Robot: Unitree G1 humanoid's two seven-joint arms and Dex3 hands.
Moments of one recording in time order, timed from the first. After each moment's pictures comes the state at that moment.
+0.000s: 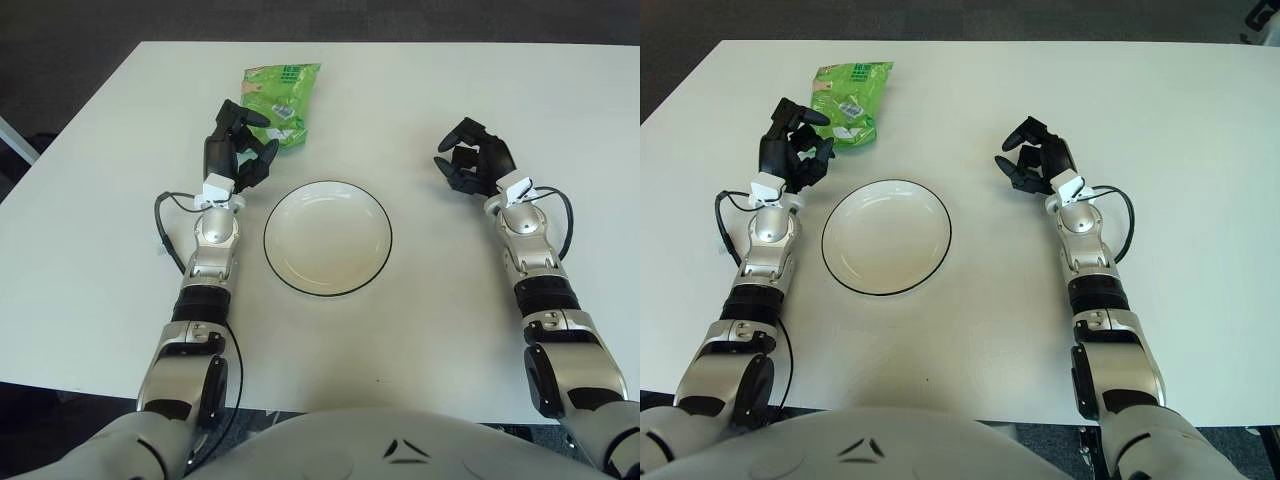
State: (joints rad) left arm -0.38 0.15 0.09 0.38 0.15 -0.56 0.12; right arm -0.48 -0.33 -0.02 0.57 -0.06 -0.40 0.09
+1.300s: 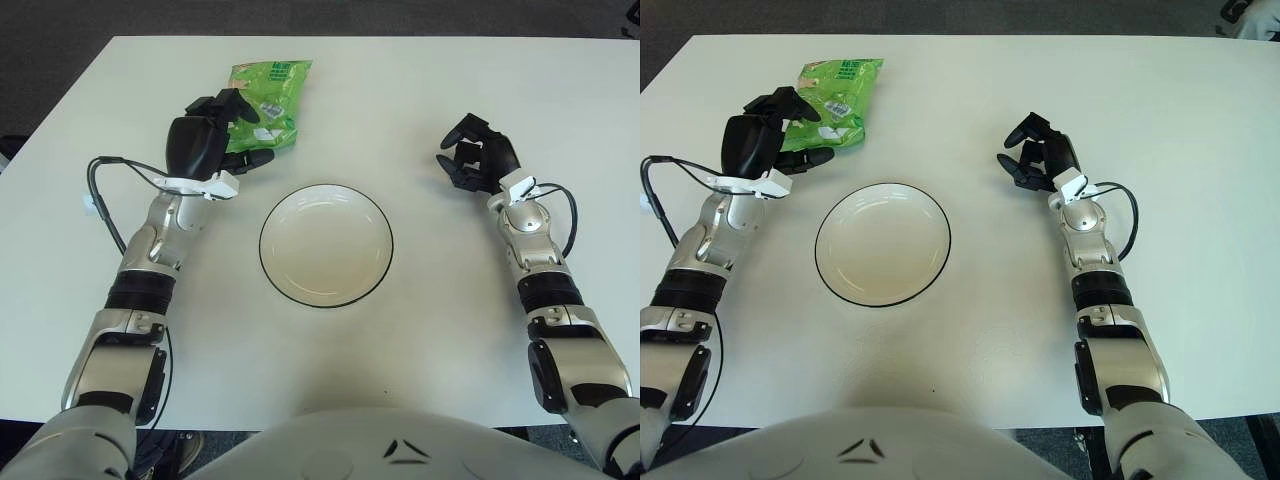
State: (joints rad) left arm -0.48 0.48 -0.05 0.39 0.73 -0.44 0.39; right arm -0.50 -0.34 -0.02 0.61 -0.06 -0.41 0.08
